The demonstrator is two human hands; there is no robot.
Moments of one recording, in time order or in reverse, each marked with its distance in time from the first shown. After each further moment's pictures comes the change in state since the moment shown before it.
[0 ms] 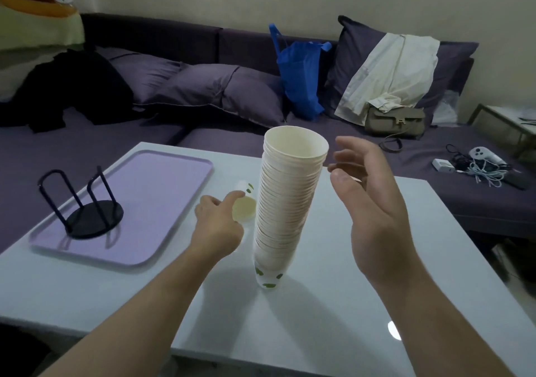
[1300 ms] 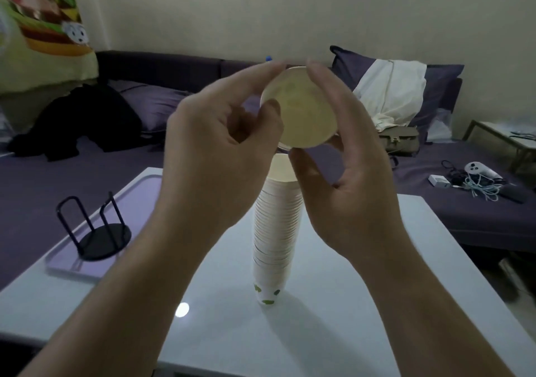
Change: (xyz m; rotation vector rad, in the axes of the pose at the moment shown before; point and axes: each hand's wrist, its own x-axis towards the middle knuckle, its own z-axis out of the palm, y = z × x) left_hand -0.117 0.148 -0.142 -0.510 0.551 0.798; right_hand 0.029 -0.072 0.005 -0.139 0.006 -0.541
